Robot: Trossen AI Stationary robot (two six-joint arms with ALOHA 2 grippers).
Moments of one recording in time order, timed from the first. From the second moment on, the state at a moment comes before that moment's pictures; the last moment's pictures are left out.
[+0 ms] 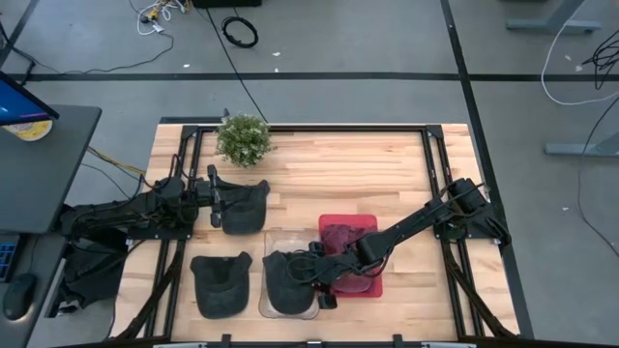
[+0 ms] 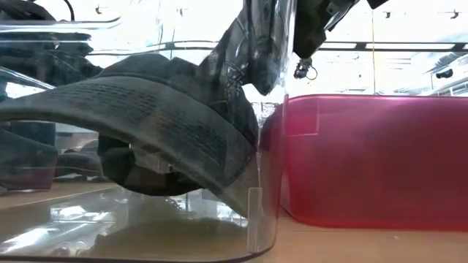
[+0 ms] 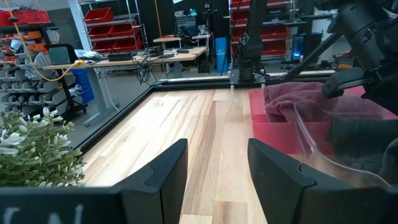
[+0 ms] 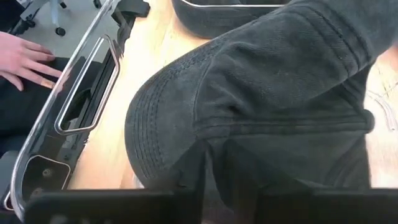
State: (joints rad) left arm 0.19 0.08 0.01 0.05 0.00 0.09; right arm 0.43 1.96 1.30 -0.06 0.06 0.28
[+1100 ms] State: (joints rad) left arm 0.19 0.08 0.01 0.05 0.00 0.09; right arm 0.35 2.08 1.30 0.36 0.14 0.26
